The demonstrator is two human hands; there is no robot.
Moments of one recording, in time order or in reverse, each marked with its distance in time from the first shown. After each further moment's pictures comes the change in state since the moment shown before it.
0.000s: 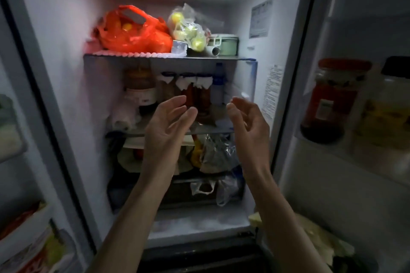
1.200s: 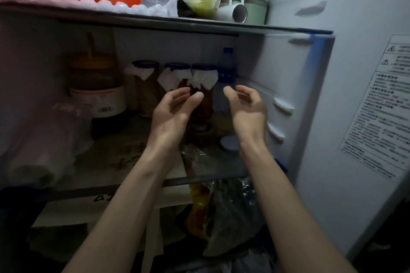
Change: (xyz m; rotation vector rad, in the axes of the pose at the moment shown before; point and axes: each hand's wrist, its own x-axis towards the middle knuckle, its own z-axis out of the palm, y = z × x) left_hand 0.258 -0.240 0.036 0.023 -0.036 -0.226; right_hand 0.253 0.218 0.119 -0.072 0.141 0.166
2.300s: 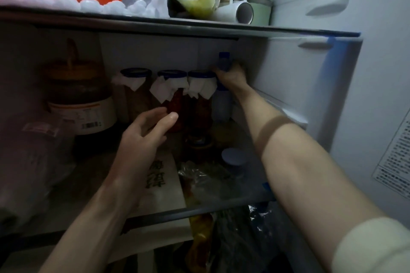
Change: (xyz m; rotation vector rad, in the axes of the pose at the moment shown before) left_hand 0.029 -0.022 -0.035 0.030 -0.032 -0.054; right_hand 0.275 0.084 0.089 -0.473 -0.156 0.015
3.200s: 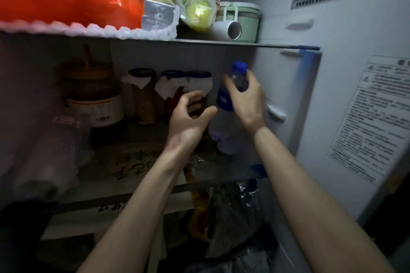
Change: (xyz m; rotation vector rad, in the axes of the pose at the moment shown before) left_hand -0.002 0.020 0.059 0.109 -0.063 0.127; right_hand -0.203 -0.030 -0.077 0.128 0.305 -0.286
